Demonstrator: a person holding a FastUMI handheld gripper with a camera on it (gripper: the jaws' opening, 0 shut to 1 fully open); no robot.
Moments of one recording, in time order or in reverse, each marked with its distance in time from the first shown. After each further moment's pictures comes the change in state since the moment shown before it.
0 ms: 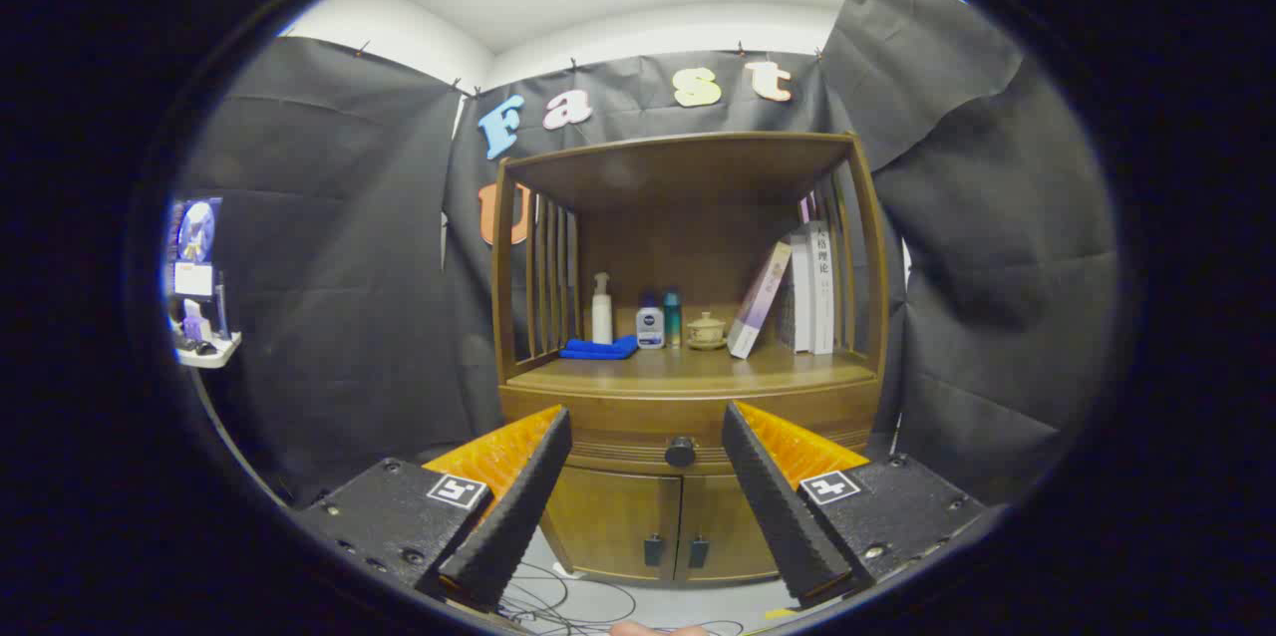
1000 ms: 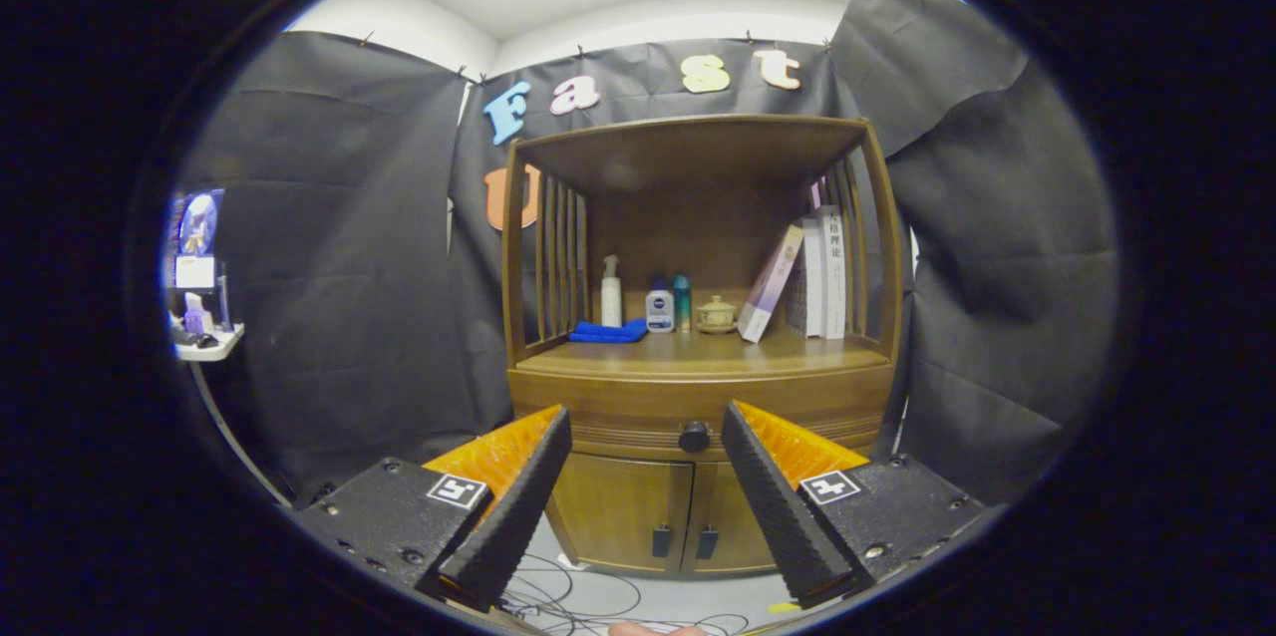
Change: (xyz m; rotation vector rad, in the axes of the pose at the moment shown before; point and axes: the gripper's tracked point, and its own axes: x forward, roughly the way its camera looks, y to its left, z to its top) arm 0.005 0.014 -0.021 -0.011 0.045 0.010
